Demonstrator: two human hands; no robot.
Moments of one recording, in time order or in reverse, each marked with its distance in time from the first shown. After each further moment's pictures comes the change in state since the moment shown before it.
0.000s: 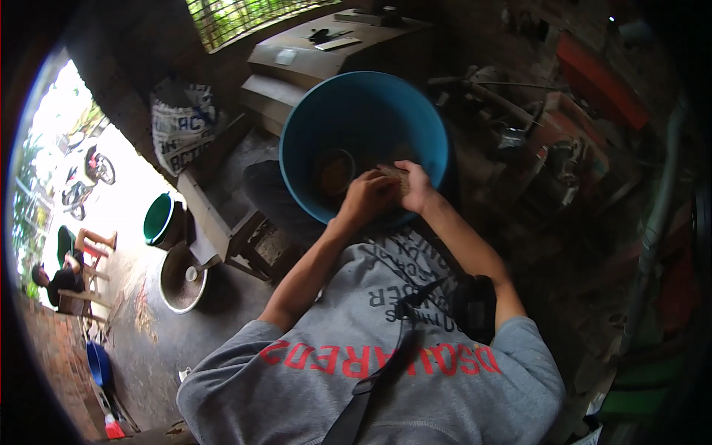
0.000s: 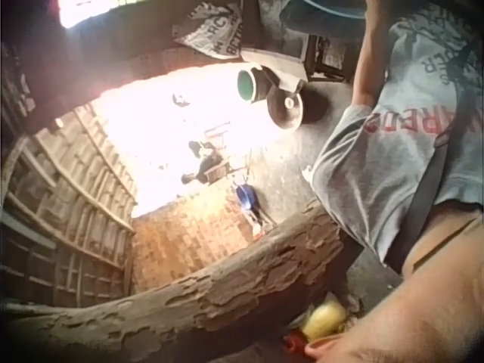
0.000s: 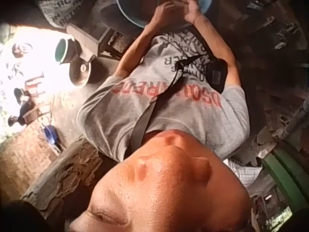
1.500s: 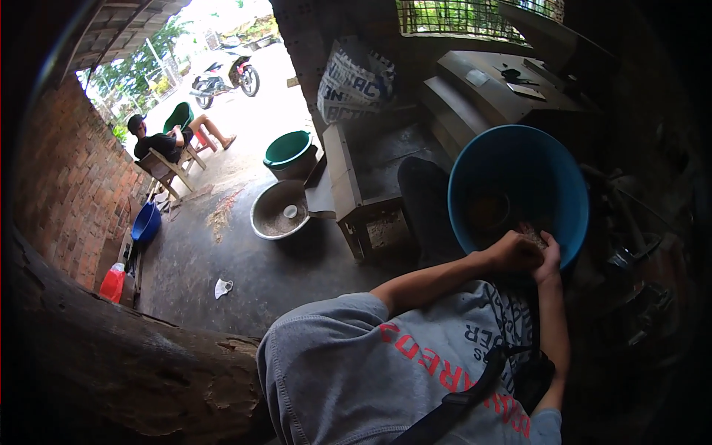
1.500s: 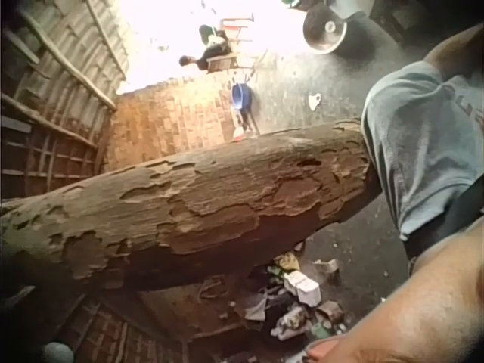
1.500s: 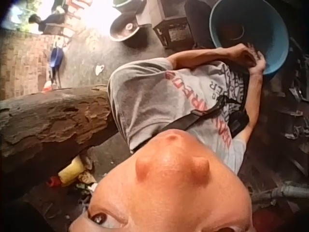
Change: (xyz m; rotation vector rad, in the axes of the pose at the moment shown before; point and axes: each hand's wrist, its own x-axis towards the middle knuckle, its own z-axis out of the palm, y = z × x) left_hand 0.005 0.028 -0.005 -0.450 -0.063 -0.061; right_hand -0.030 -0.004 0.022 -0.152 0.151 -0.079
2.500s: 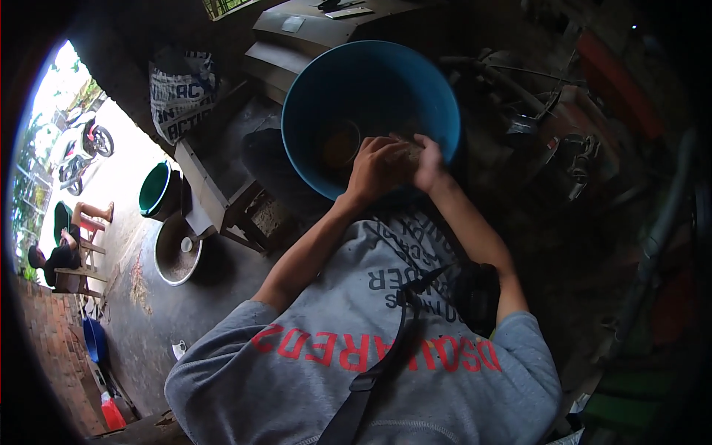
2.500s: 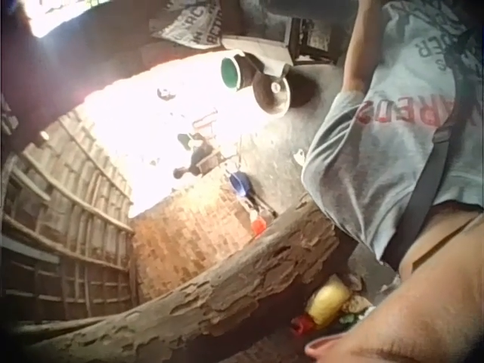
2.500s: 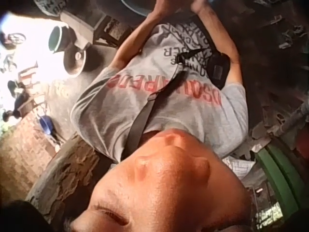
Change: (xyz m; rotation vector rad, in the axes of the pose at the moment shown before) left_hand 0.003 0.002 -0.001 0.443 0.261 0.031; right_hand 0.010 0.003 -0.010 0.147 -0.040 -0.015
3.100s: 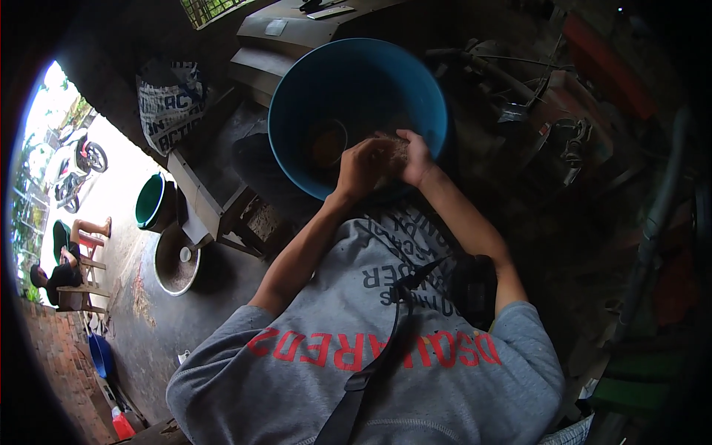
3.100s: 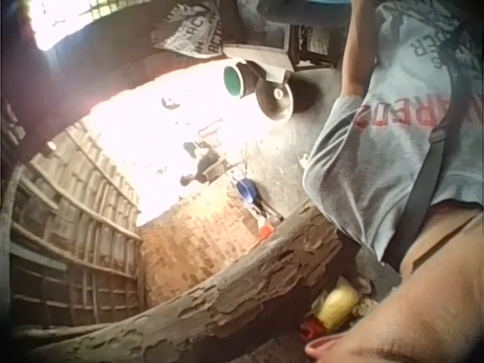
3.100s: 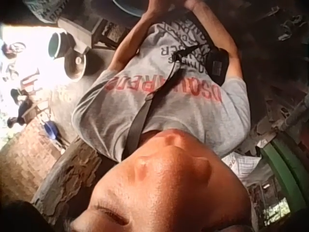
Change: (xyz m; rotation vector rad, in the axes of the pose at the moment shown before) left_hand -0.003 -0.009 0.004 -0.237 -0.128 -0.099; right_hand 0.008 0.003 -0.002 0.027 -0.072 0.068
